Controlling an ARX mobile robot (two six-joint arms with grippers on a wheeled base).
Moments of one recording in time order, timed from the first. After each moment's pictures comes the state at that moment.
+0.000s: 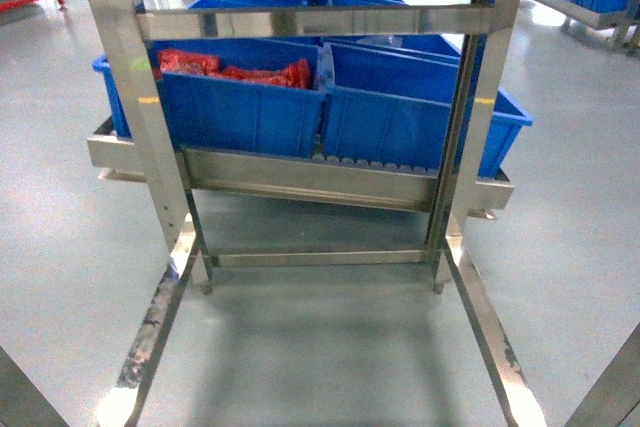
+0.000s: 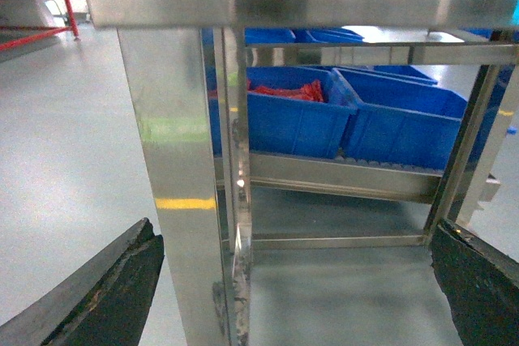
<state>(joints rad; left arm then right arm) 0.00 0.01 0.01 0.00 0.00 0.00 0.00 0.00 0.01 -0.01 0.00 0.00</state>
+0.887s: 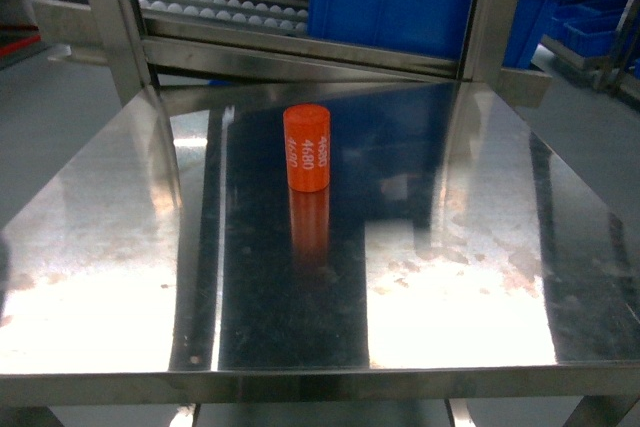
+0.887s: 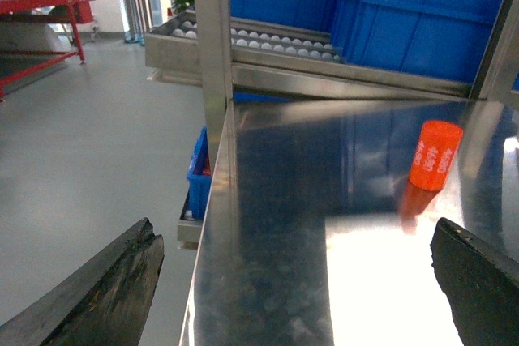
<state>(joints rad) 0.00 0.01 0.01 0.00 0.00 0.00 0.00 0.00 0.01 0.00 0.00 0.00</state>
